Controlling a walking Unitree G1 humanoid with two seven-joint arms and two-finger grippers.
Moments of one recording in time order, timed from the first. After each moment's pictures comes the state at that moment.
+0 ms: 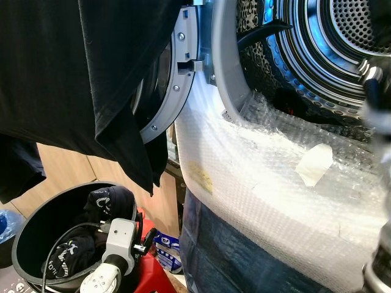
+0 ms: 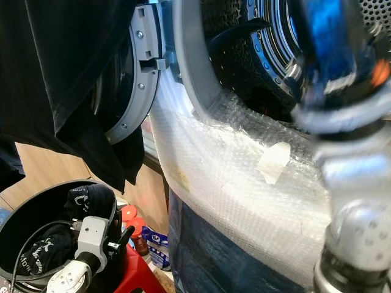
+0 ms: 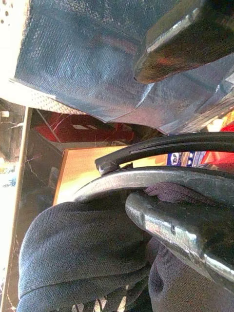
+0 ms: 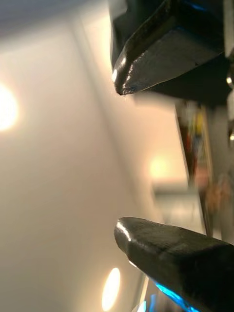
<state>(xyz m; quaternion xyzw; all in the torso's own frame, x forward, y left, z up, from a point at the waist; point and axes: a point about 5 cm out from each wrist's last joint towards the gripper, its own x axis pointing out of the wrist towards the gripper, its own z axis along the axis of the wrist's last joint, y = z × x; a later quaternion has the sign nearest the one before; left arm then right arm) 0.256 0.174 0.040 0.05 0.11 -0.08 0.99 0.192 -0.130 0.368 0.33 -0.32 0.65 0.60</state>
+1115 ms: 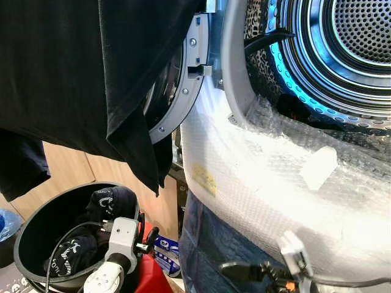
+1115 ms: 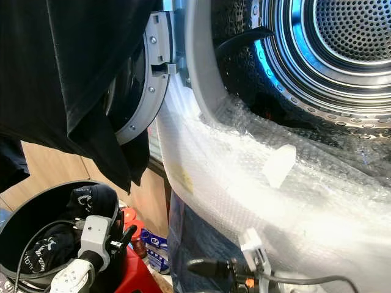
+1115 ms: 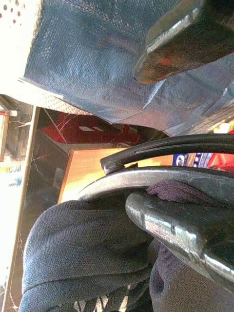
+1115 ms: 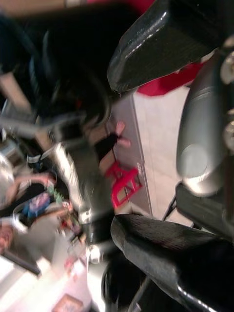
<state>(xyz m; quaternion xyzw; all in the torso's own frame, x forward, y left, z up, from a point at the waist) 0.259 0.171 0.038 0.04 0.10 -0.08 0.99 0.197 -0.159 0.072 0.26 0.23 0.62 0.71</state>
